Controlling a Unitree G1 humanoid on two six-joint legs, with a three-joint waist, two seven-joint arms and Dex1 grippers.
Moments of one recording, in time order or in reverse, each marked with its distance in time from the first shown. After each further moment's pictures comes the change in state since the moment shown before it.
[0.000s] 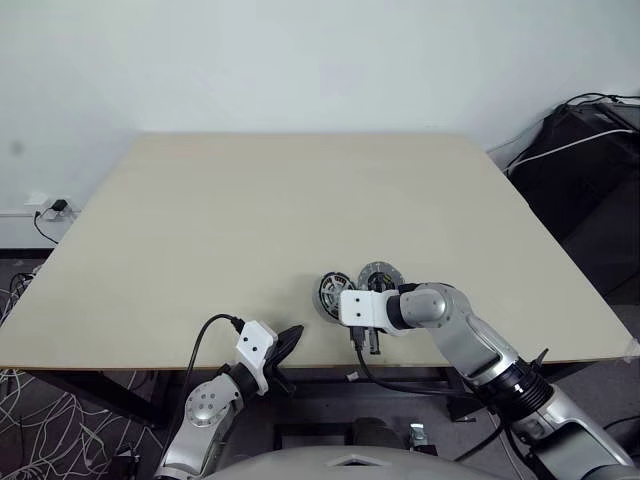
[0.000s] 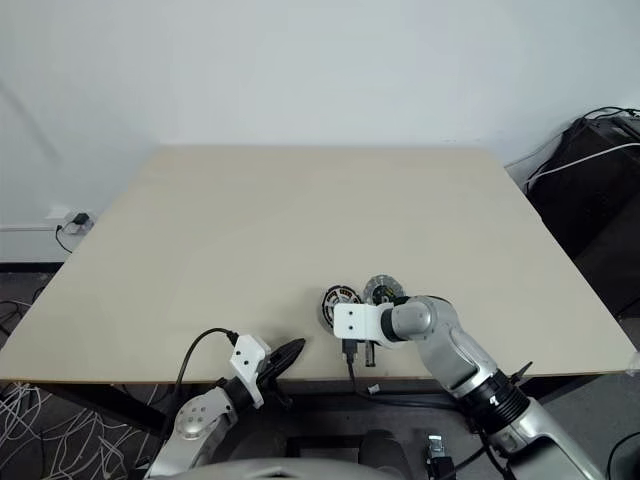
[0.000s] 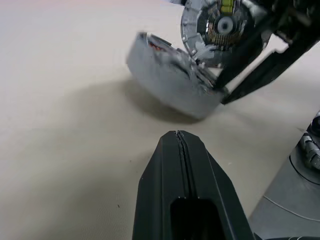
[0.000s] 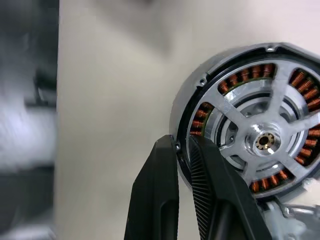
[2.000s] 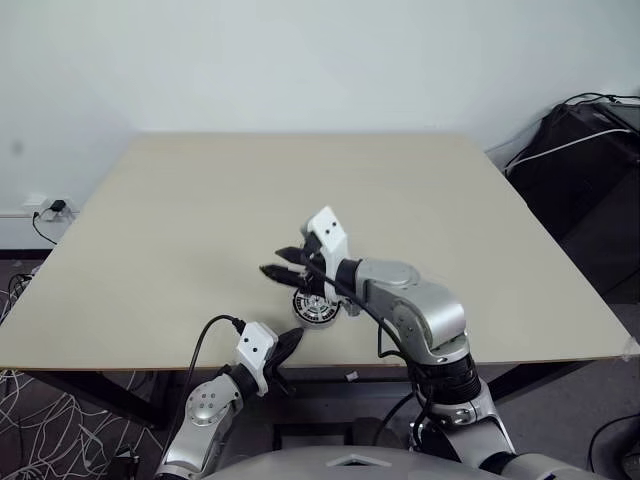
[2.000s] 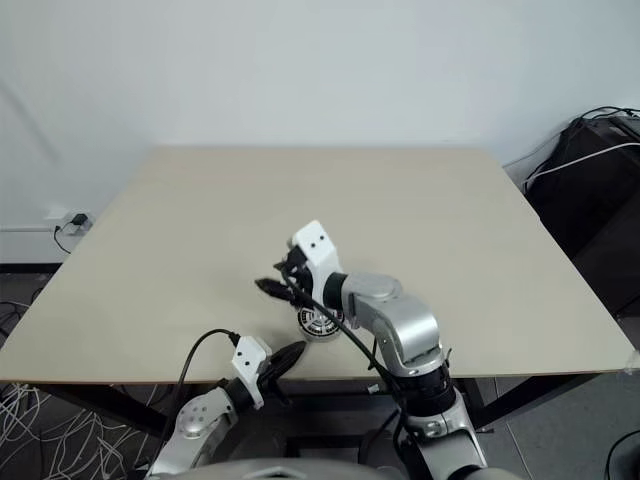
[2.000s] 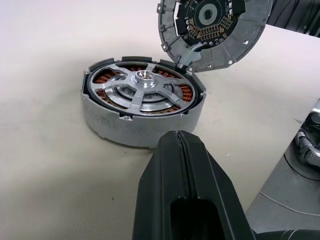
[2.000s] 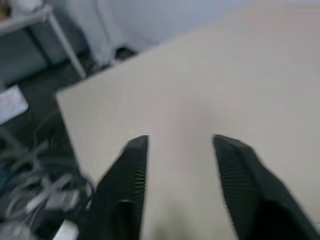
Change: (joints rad) left arm -0.015 -0.008 0.006 0.051 -0.001 -0.019 -0.026; right arm -0.132 0.514 -0.310 -0.165 0.522 0.536 -0.442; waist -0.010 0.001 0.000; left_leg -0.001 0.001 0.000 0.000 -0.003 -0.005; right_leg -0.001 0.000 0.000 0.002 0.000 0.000
